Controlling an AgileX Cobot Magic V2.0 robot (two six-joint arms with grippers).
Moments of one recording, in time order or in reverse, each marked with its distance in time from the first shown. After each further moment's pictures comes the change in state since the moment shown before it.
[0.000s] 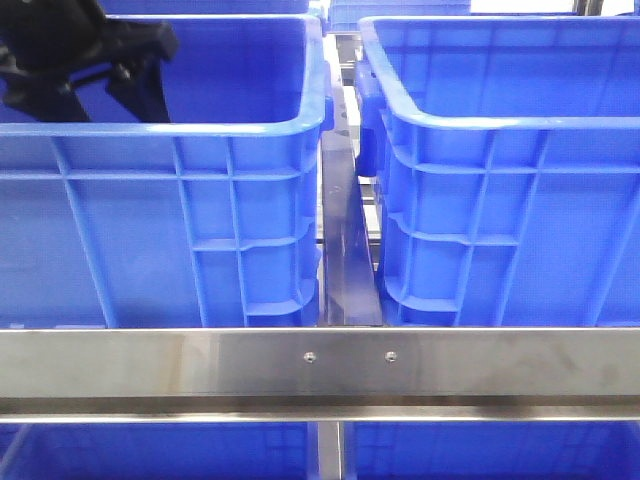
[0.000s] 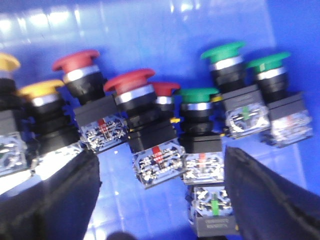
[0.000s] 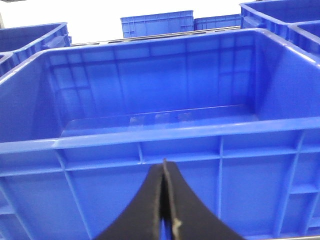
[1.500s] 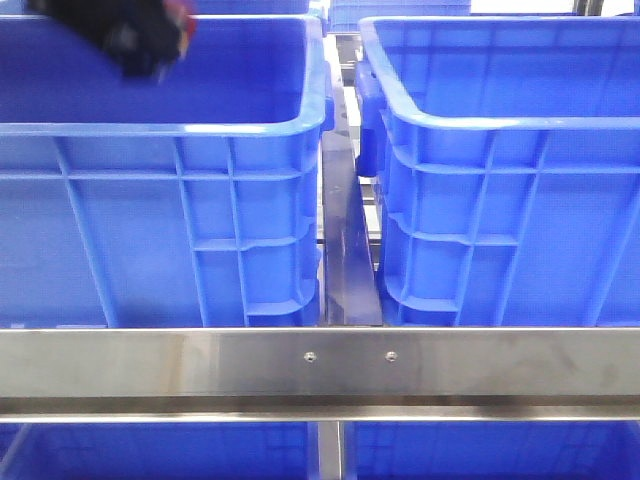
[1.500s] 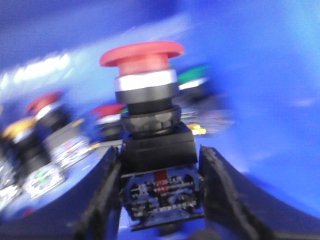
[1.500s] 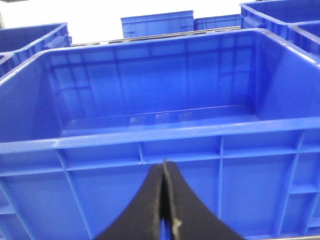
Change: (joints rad) left arm -0.141 -0.219 -0.002 0.006 0.038 0.107; right arm 0.000 0.000 0.000 0.000 0.000 0.000
